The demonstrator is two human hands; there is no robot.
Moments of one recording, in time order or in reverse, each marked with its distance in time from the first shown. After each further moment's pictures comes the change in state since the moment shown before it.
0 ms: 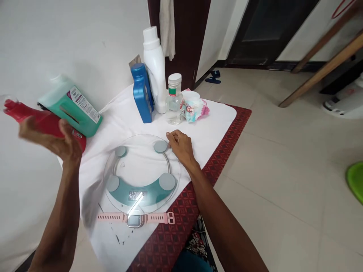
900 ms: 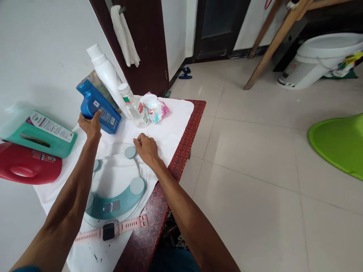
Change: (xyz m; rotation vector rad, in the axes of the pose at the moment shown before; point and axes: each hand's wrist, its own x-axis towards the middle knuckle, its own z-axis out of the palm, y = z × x) left_hand -0.039 0.095 0.206 -0.301 -0.437 -0.588; right_hand 0.007 -0.010 0.001 -0.236 -0.043 0.041
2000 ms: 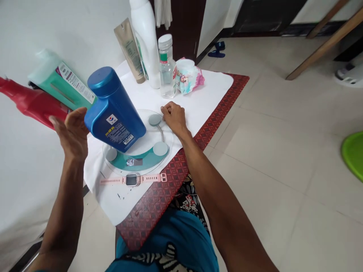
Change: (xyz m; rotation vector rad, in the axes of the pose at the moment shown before) left_hand -0.107 -0.010 -0.238 -0.289 -0.283 -0.013; right_hand -0.003 0.017 0.007 0.169 0.071 -0.103
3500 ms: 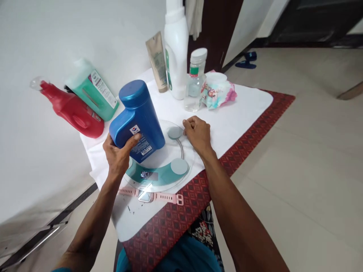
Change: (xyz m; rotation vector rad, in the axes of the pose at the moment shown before) left_hand -0.064 0.006 0.072 0.136 0.129 -0.012; right_hand -0.001 0.003 -0.001 -0.020 0.006 -0.007
